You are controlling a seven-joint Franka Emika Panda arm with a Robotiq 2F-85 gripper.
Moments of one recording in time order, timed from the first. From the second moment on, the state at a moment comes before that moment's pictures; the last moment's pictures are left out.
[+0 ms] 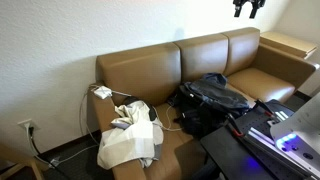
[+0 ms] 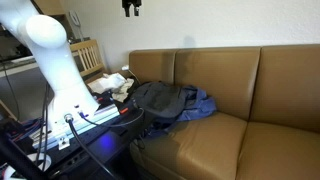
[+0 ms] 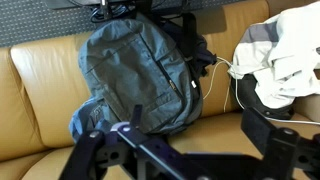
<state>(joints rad) -0.01 -0.30 -0.07 -2.15 0.06 1.68 0.03</state>
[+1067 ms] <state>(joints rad) 0.00 -0.21 0.02 -2.13 -0.11 1.72 0.17</state>
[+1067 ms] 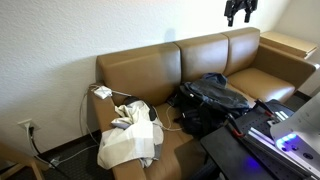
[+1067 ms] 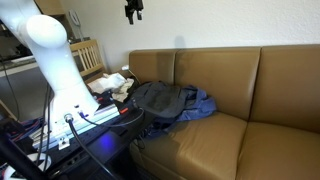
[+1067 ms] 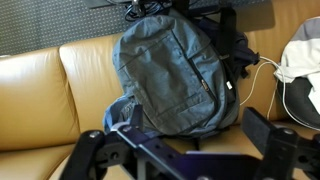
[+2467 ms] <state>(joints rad) -0.02 -0.02 -0.08 -2.09 0.11 1.64 -0.01</state>
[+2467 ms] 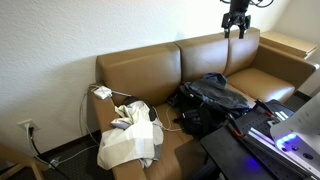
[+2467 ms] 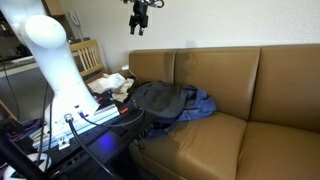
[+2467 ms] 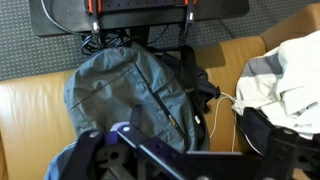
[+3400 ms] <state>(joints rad) 0.00 0.34 -0.02 -2.01 0.22 1.94 0.04</state>
